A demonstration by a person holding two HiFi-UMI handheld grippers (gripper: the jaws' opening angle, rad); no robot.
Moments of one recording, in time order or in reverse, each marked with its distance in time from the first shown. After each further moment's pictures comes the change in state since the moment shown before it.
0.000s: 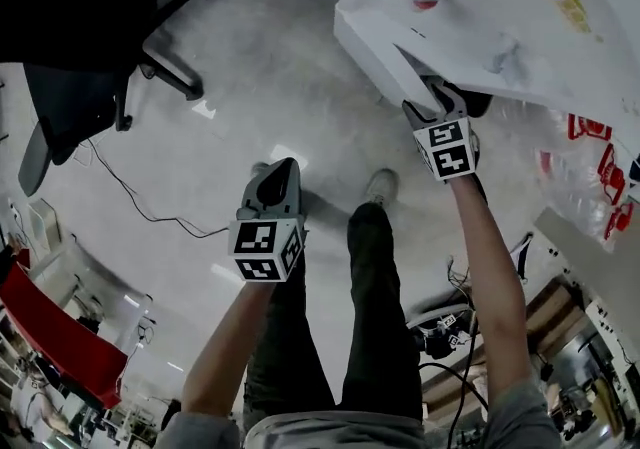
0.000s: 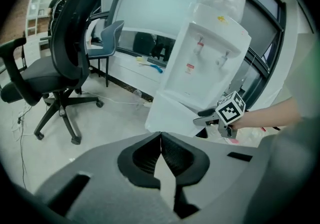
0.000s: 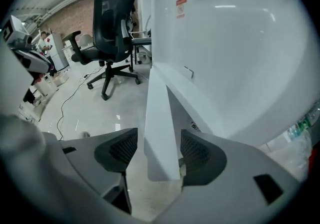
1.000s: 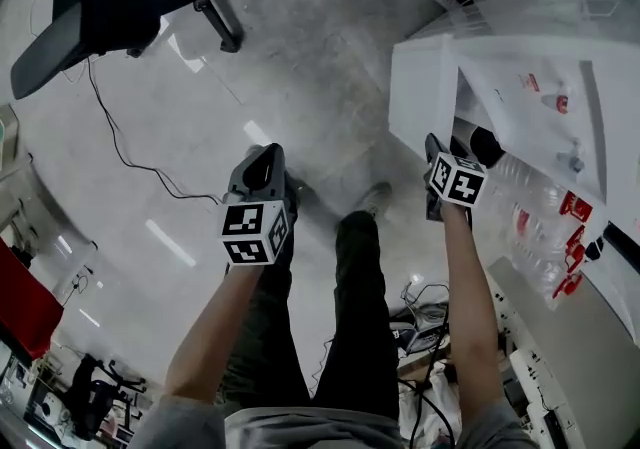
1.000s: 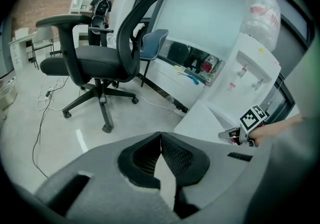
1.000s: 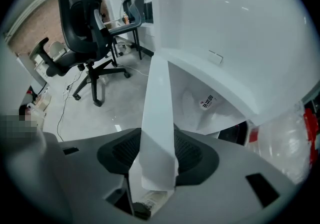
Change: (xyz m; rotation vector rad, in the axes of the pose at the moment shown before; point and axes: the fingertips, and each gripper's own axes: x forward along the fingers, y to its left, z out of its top) left arm -0.049 0.131 -0.034 -0.268 -0.087 0.210; right arm 0.019 0.048 -0.002 0.291 0.202 -0.082
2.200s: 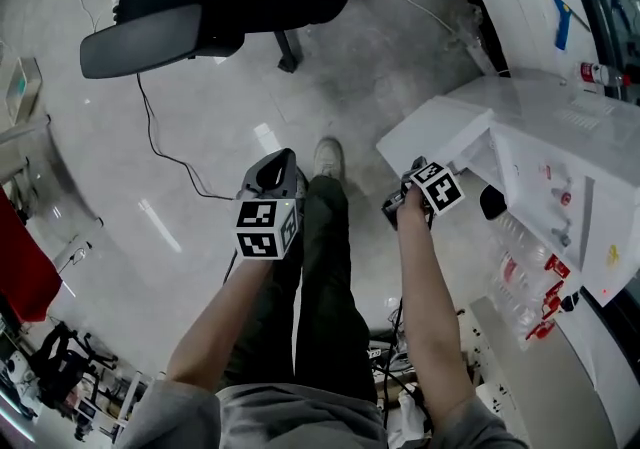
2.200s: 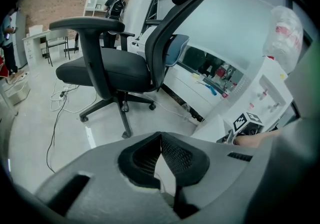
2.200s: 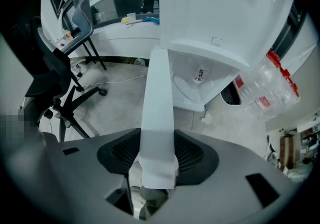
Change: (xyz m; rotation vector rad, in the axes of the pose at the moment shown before) left arm -0.031 0.108 0.068 -0.097 -0.001 0.095; right arm 0.019 0.124 0.039 0.604 0.079 -0.239
